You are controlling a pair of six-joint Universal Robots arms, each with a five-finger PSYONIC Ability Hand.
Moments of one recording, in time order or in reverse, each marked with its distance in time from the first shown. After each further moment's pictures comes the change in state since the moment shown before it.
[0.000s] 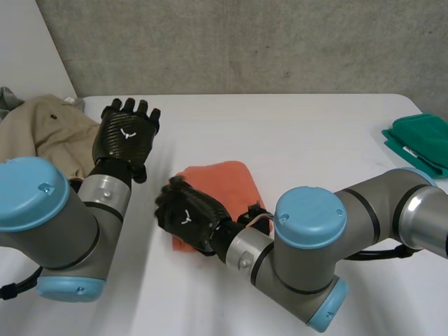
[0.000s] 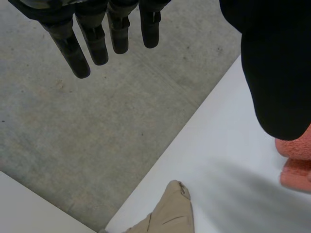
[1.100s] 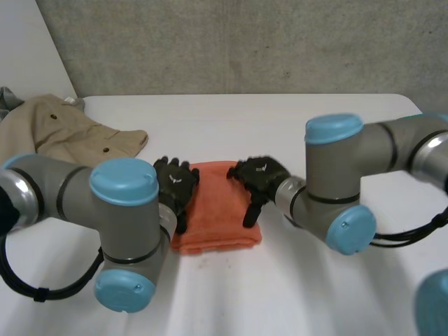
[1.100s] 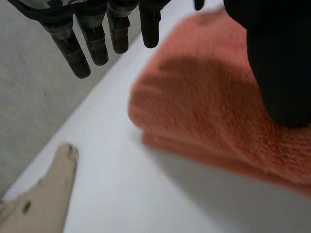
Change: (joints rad) left arm -0.169 -0.302 0.315 -0.389 -0.111 -0.094; right arm -0.206 0.160 -0.445 0.565 0.238 0.676; left_hand 0.000 0.000 0.000 0.000 0.000; right_hand -0.236 -0.270 -0.290 -0.266 -0.285
